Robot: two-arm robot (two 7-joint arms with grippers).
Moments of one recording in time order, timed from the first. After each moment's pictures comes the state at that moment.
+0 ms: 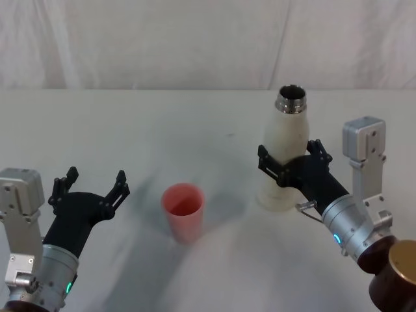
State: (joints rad) left arm 0.27 0.24 0.04 -1.85 -0.25 -0.02 -0.02; right arm 0.09 0.10 -0.30 -1.59 0.14 0.05 0.19
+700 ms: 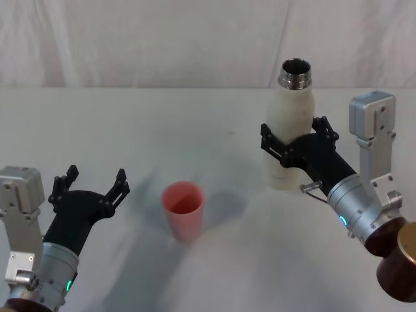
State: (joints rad) left arm 0.27 0.24 0.04 -1.85 -0.25 -0.02 -0.02; right arm 0.10 0.11 -0.30 -1.68 0.12 0.10 0.18
